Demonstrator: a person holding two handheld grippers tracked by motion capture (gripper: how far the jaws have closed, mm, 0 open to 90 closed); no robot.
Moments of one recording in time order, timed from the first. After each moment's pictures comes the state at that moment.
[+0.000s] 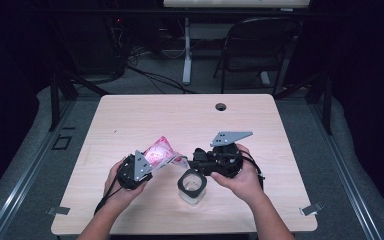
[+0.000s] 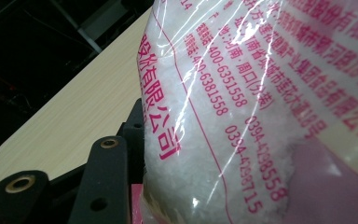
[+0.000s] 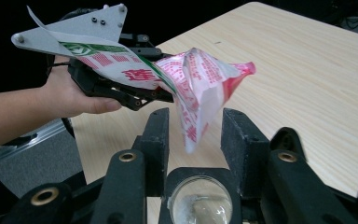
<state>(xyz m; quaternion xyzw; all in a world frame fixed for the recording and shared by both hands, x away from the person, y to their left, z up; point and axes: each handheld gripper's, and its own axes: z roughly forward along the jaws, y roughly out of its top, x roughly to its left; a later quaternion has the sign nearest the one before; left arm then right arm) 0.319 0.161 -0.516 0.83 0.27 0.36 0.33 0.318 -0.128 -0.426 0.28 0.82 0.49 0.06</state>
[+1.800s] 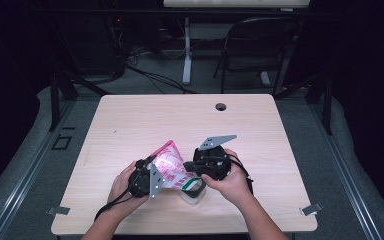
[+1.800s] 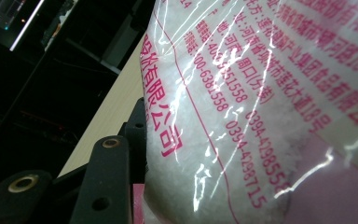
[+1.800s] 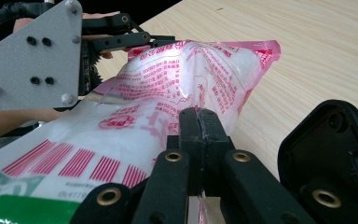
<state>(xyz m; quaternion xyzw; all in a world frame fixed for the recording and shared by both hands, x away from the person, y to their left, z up) 0.296 0.132 -0.525 0.84 0.15 0.44 0.27 0.324 -0.104 -0.453 0.31 0.84 0.45 0.03</state>
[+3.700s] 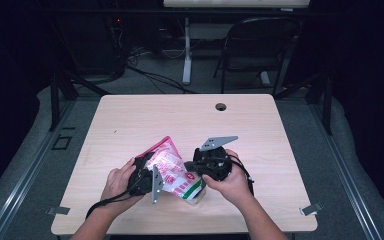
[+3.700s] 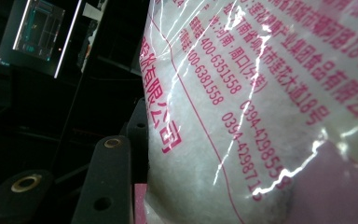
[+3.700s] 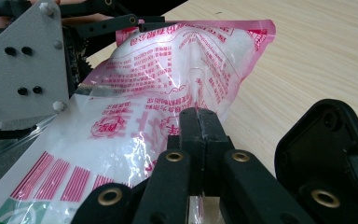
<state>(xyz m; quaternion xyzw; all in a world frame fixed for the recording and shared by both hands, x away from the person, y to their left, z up) 0.292 0.132 -0.514 0.83 0.08 0.51 0.20 0.323 -0.106 -0.455 0.31 0.83 0.46 0.04</state>
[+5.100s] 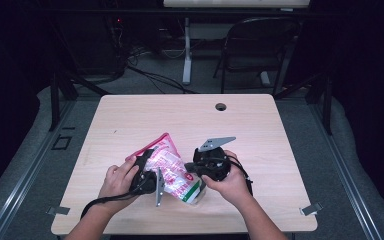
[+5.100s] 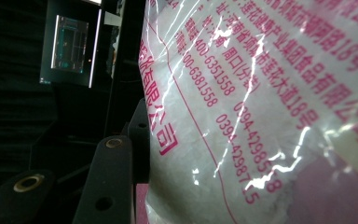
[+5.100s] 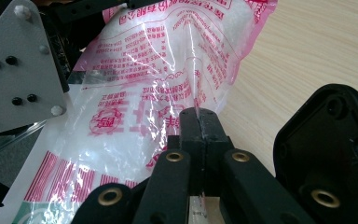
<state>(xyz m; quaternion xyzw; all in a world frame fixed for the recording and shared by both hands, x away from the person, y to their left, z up) 0.292 0.127 -0.514 0.81 0.03 0.57 0.12 0.327 -0.105 -0.462 0.32 0.84 0.44 0.03</state>
